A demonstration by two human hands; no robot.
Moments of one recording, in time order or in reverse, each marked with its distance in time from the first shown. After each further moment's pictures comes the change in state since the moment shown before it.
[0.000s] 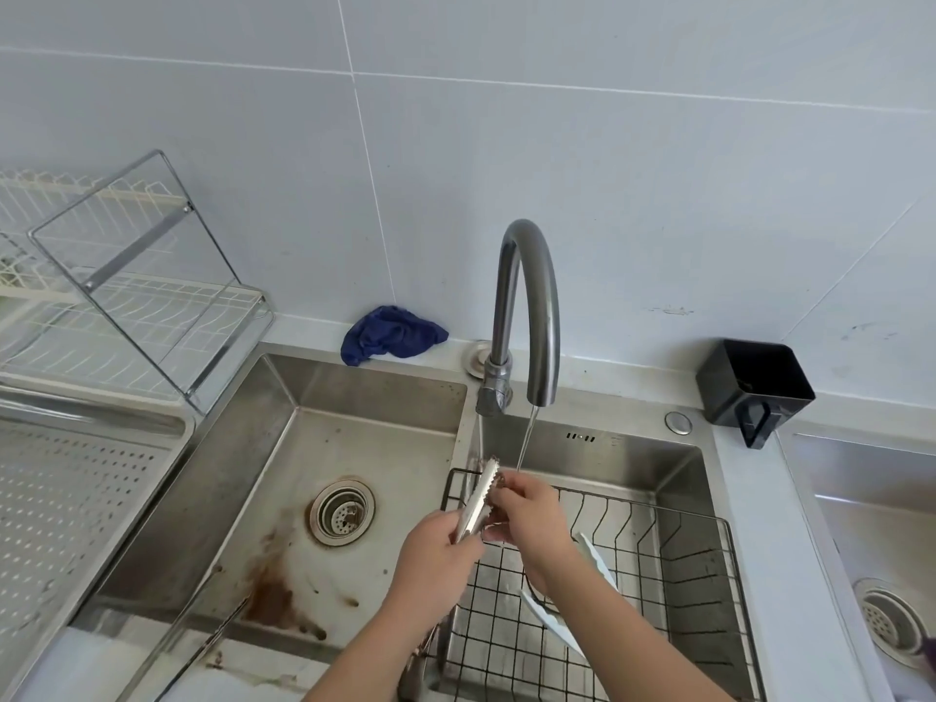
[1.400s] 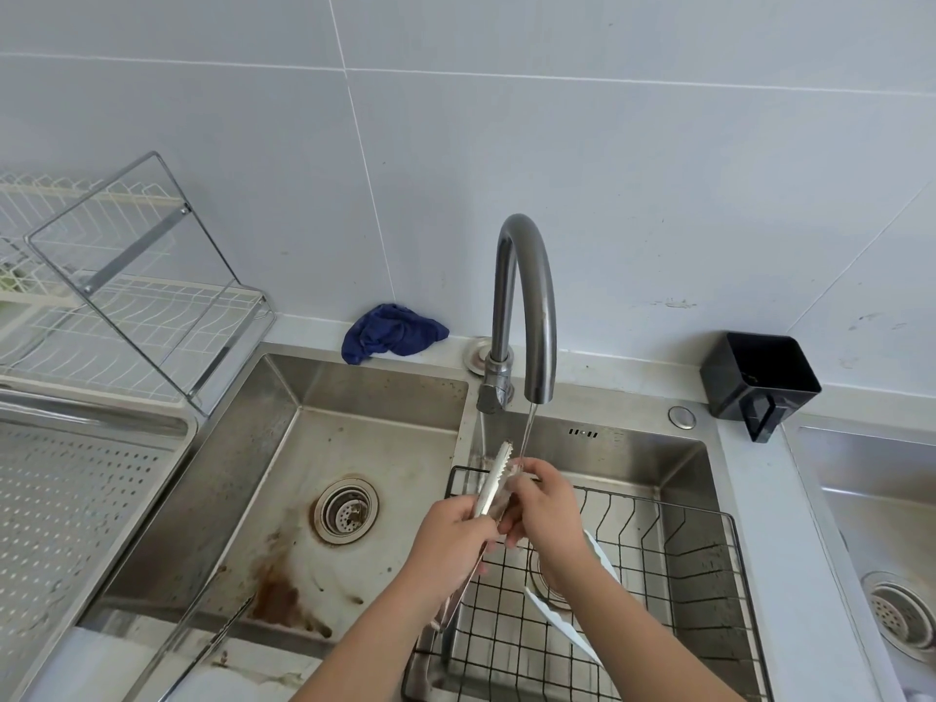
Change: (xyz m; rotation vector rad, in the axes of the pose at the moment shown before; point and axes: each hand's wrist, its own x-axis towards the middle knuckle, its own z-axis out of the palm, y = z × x) left_hand 0.007 0.023 0.003 -0.220 -0.124 -0.110; right_hand 0.009 0.009 -0.013 0.037 0.048 -0.091
